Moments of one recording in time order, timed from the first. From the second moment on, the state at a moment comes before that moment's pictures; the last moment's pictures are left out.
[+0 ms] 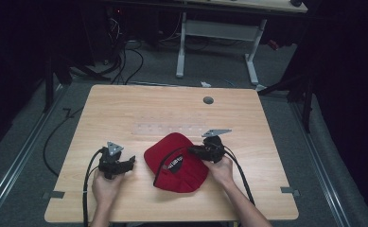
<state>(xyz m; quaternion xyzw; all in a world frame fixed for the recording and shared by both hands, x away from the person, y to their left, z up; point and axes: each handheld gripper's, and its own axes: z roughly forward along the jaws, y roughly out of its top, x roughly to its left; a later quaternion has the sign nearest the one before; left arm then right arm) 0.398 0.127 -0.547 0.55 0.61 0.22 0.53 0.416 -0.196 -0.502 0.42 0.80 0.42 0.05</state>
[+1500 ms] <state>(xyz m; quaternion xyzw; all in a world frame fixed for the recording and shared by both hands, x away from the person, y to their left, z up) 0.374 0.105 -0.528 0.59 0.55 0.18 0.57 0.385 -0.270 -0.447 0.46 0.76 0.45 0.05</state>
